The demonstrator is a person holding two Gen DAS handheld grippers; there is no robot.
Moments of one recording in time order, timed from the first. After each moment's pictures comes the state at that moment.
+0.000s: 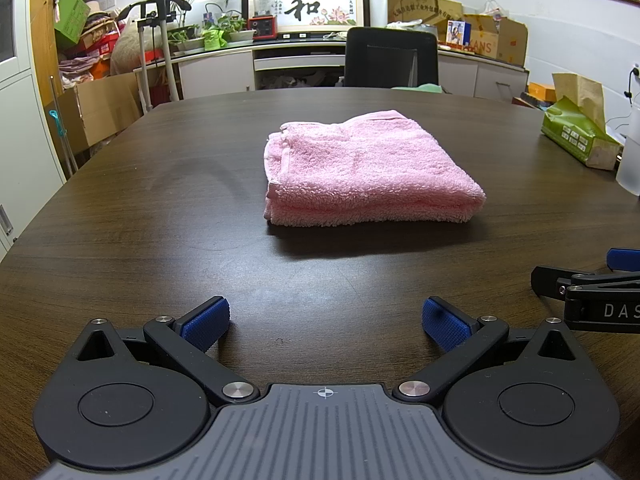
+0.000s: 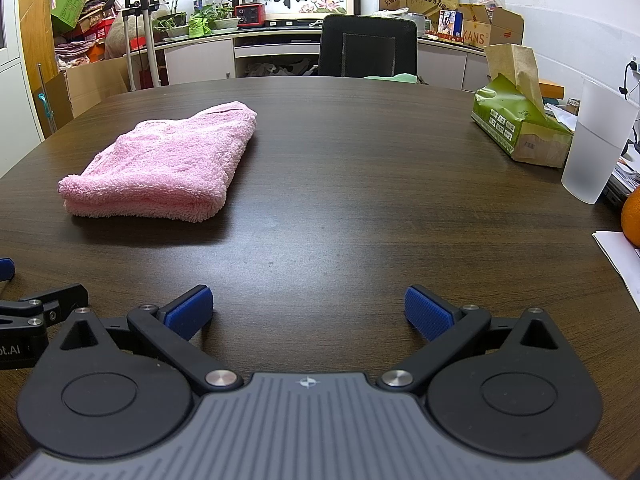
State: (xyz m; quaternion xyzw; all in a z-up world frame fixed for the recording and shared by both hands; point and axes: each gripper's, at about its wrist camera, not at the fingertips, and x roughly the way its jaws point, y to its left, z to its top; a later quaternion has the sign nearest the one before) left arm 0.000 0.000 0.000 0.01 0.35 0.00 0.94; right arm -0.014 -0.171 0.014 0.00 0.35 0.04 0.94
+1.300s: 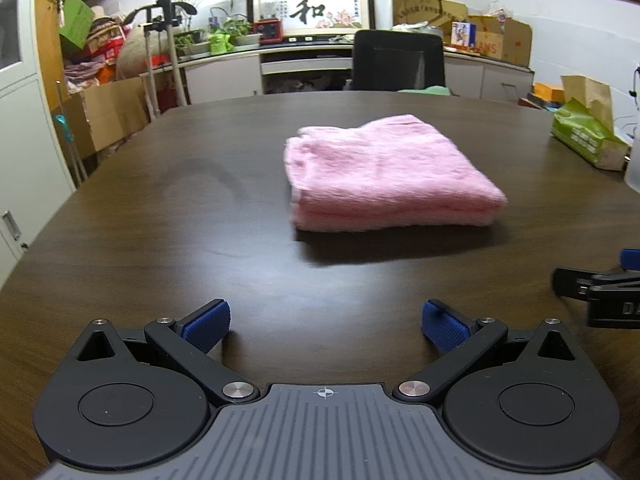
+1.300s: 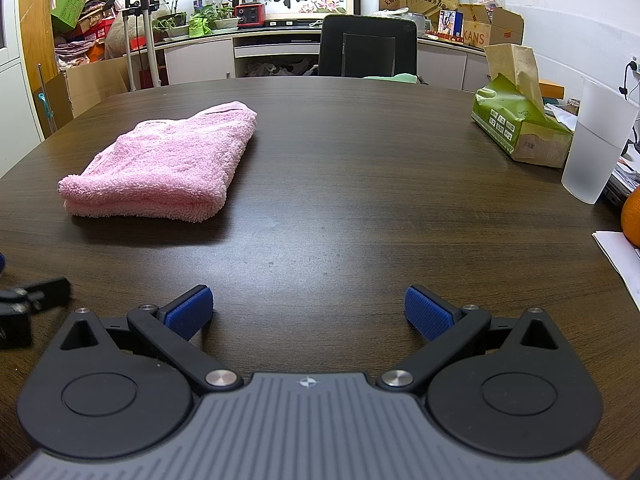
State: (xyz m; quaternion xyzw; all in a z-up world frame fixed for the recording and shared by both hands) left arm -0.001 0.028 0.009 0.02 0.34 0.03 0.94; right arm -0.014 -0.171 0.014 0.00 0.35 0.04 0.94
